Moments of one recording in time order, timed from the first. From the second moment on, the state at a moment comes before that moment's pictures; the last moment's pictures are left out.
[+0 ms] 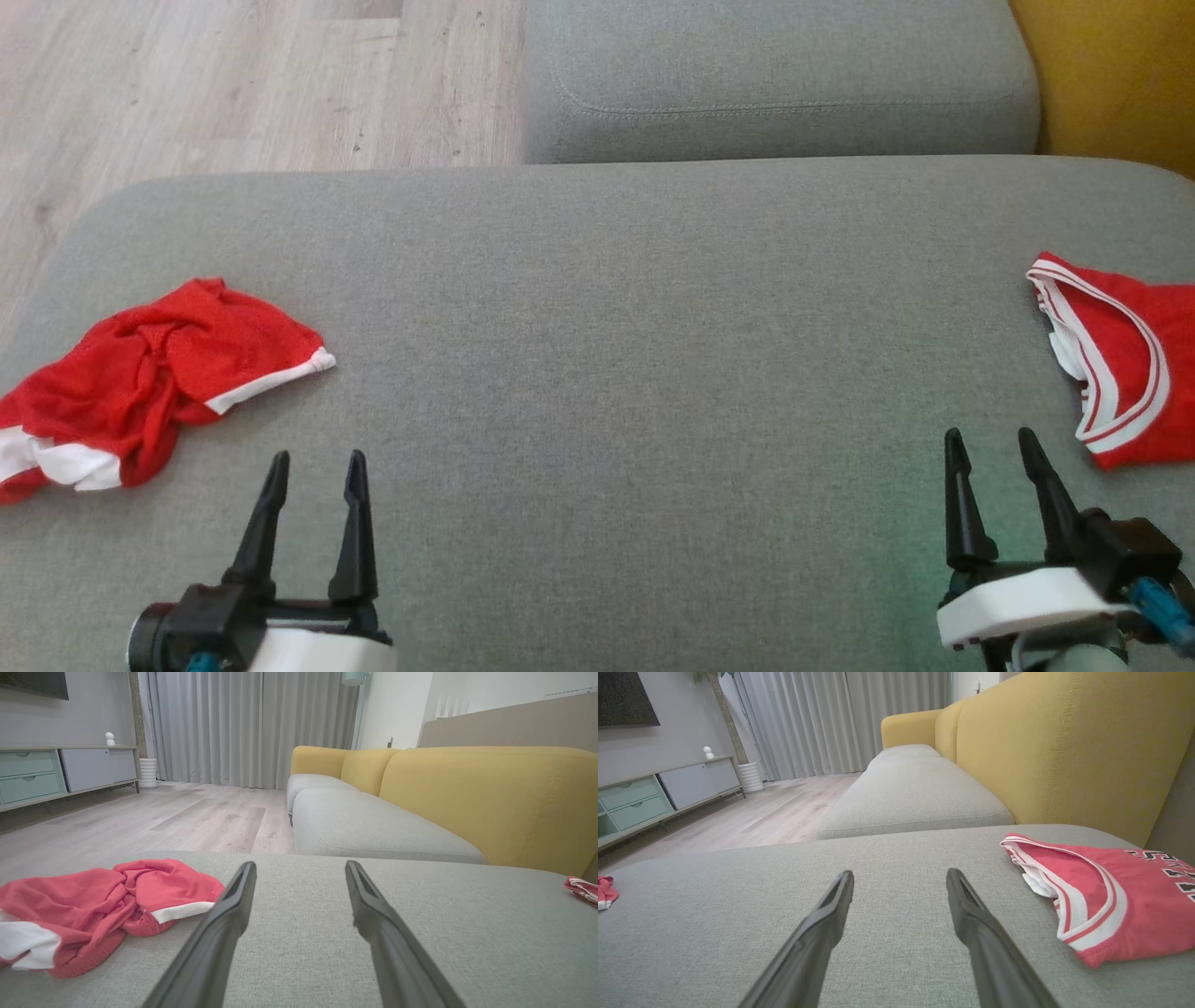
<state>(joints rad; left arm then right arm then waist) 0.07 0.05 -0.05 0.16 -0.15 -0.12 -0.26 0.06 -0.04 -0.05 0.25 0.13 0.12 -0.24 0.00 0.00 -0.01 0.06</state>
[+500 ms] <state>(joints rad) 0.07 0.06 -0.10 0.25 -0.15 -0.13 -0.26 0.09 -0.04 0.00 0.26 0.16 0.12 -0.25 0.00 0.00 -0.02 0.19</state>
